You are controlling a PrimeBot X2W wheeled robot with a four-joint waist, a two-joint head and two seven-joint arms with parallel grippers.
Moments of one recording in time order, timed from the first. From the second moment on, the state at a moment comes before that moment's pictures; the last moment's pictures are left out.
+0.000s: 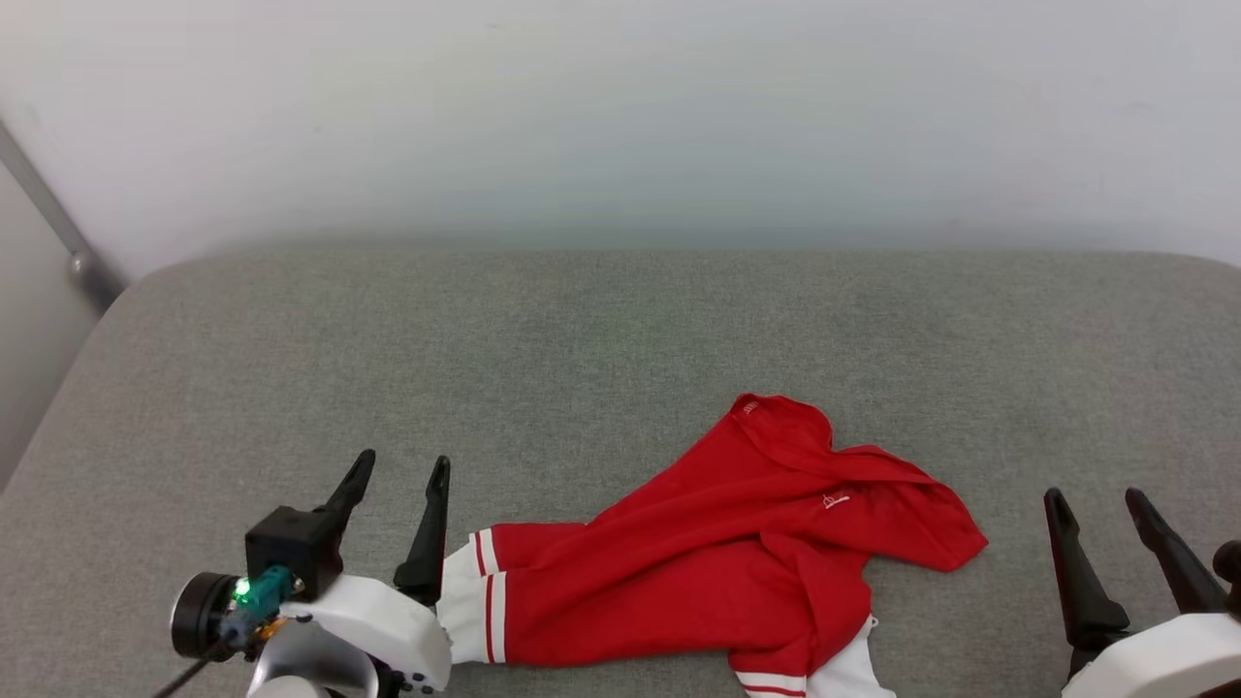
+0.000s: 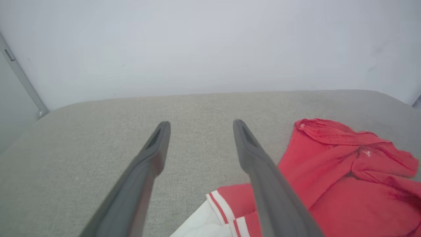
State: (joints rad) left arm -0.11 0.43 -0.45 0.04 -0.54 0.22 -0.10; right arm 0.17 -0.05 -0.14 -0.28 0.20 0.13 0.23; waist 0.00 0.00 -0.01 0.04
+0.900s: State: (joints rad) left arm -0.16 0.36 -0.50 0.00 -0.44 0.23 -0.24; right arm -0.19 -0.23 -0.03 0.20 0.39 0.13 0.85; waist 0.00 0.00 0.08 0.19
